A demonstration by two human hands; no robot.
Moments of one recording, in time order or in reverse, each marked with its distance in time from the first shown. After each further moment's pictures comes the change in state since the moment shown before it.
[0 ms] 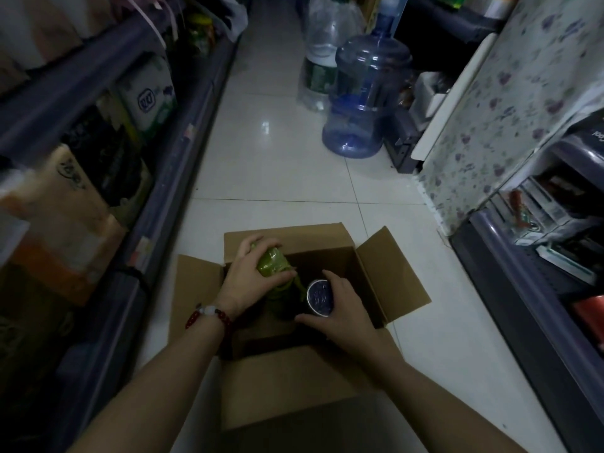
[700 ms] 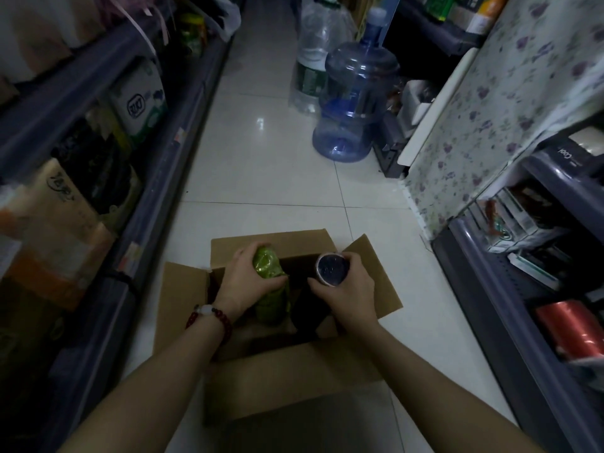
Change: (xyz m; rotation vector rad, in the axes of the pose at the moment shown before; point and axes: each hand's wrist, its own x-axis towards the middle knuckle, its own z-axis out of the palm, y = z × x) left_hand -0.002 0.049 0.006 -0.036 0.015 -0.161; right_hand 0.005 -0.030 -0.062 0.169 0.328 0.087
